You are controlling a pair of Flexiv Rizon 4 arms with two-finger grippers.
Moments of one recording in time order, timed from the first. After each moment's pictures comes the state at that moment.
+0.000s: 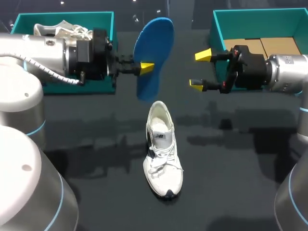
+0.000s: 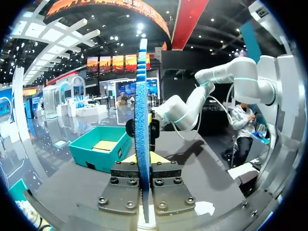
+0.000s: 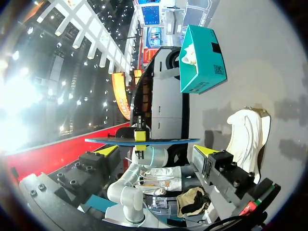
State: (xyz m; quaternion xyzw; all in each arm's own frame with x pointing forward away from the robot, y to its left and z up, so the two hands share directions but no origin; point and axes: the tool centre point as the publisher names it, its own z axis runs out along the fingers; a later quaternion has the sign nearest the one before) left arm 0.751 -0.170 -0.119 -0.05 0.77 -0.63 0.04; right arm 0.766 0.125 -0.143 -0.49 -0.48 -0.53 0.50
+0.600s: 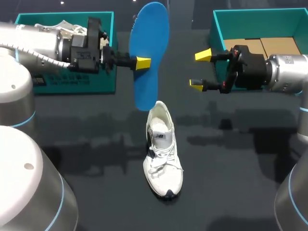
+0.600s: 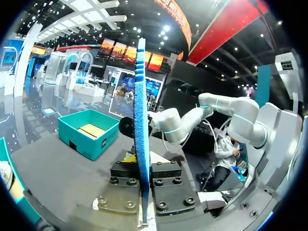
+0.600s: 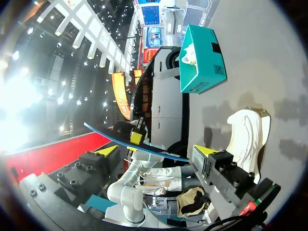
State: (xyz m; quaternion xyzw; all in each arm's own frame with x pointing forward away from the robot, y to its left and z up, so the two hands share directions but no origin) left arm 0.739 -0.163 -0.100 -0.16 0.76 -0.63 -0.10; right arm 0.766 0.125 -0.143 -0.49 -0.48 -0.53 0.50
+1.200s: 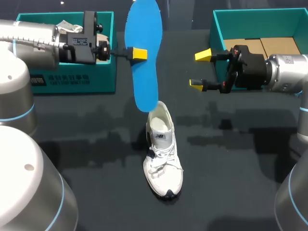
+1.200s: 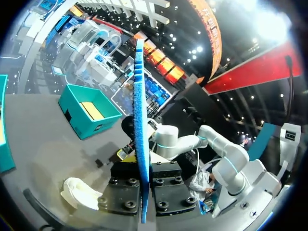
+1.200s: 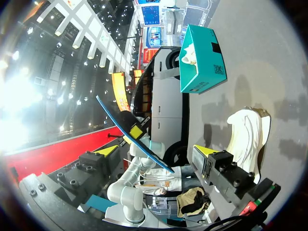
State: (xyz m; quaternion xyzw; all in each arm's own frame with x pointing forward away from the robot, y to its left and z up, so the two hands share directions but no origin) left arm 0.751 -0.158 -0.089 -0.32 0.69 -0.60 -0.24; right arm 0.766 0.125 -0.143 -0.49 -0.48 -0.53 0.50
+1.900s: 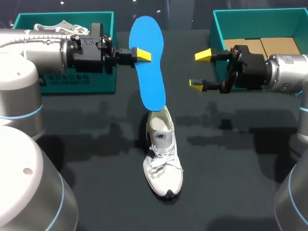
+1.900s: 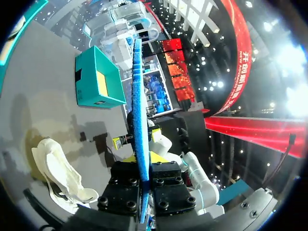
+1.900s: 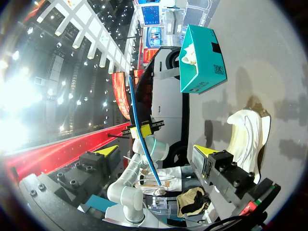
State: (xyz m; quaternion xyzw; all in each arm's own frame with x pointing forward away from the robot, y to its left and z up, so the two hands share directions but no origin) left arm 0.761 -0.168 -0.109 -0.47 0.57 -0.53 -0.41; right arm 0.766 0.125 -0.143 -0.49 -0.48 -0.53 0.50
